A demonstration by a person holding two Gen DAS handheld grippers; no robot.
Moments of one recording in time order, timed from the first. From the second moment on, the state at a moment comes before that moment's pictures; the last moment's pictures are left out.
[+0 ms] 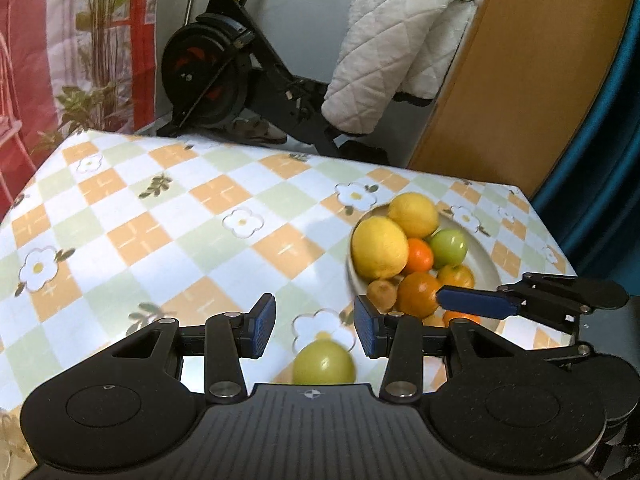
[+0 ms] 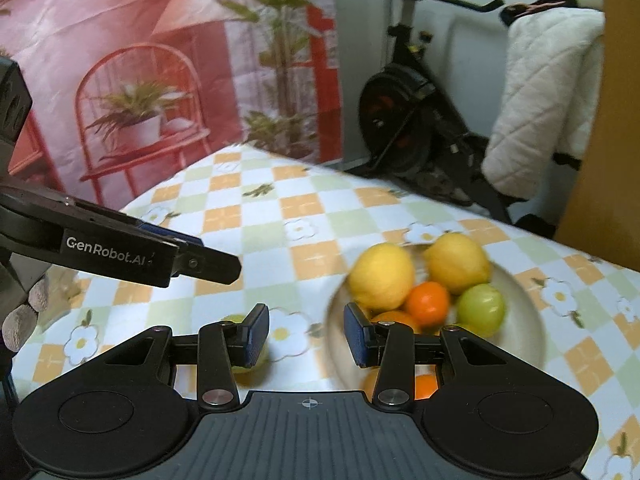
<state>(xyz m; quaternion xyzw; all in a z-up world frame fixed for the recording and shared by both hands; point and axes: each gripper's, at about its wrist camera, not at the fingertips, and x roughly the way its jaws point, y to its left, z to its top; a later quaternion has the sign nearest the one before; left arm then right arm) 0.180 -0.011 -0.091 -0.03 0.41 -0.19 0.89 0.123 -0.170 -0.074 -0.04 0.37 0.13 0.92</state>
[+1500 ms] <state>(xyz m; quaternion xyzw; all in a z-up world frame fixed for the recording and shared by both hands) 0.176 -0.001 -0.152 -0.12 0.46 -0.25 0.84 0.135 -0.131 -0.132 -0.03 0.43 0.15 0.89</state>
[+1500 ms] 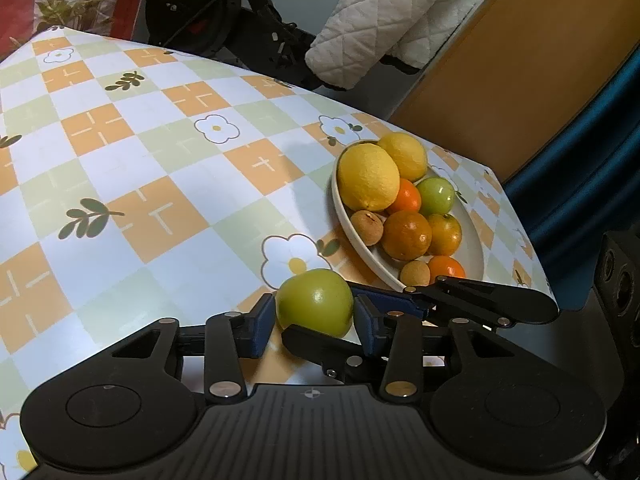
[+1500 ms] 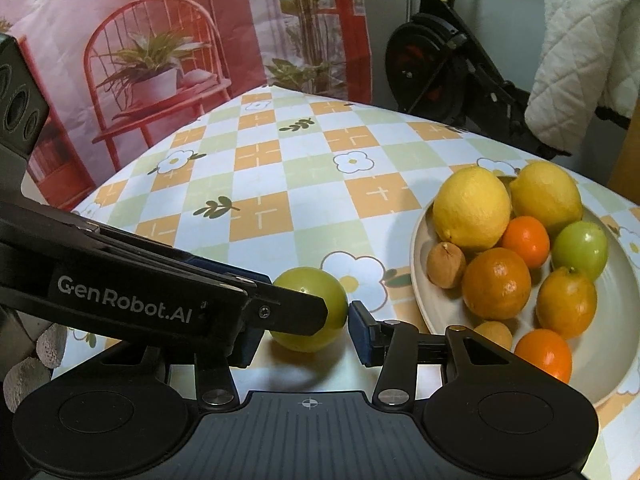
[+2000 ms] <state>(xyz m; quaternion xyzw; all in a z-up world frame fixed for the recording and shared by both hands) 0.166 -0.018 -0.131 -0.11 0.44 -0.27 0.85 0.114 -0.149 -0.116 0.01 0.39 0.14 0.91</state>
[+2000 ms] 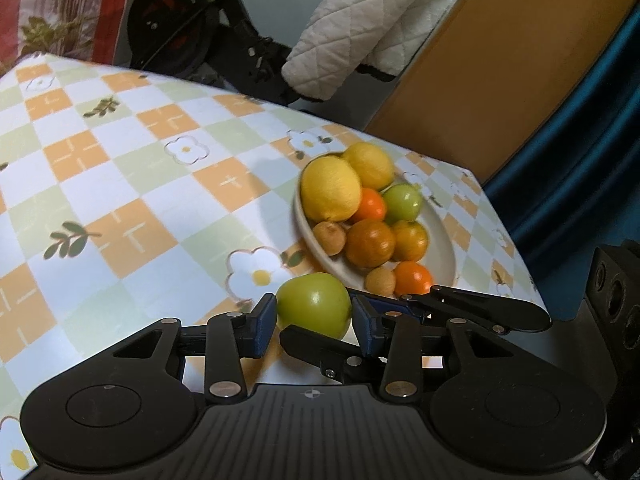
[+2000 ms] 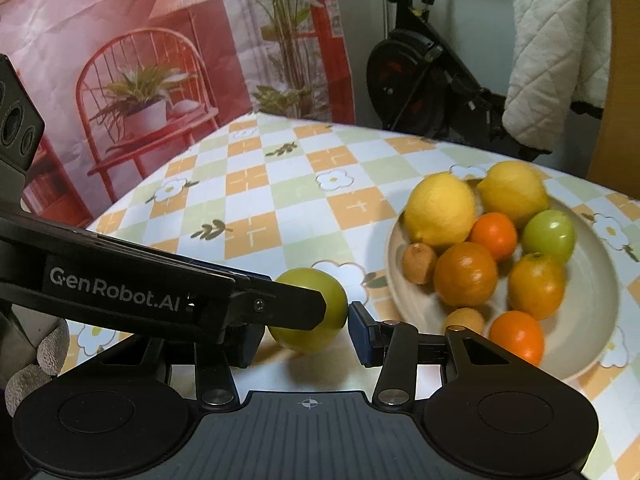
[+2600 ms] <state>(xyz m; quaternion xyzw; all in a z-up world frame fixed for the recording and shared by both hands) 0.191 -0.120 -0.089 -0.05 0.38 -0.33 0.86 0.121 -0.242 -0.074 0.01 0.34 0.07 0.94</state>
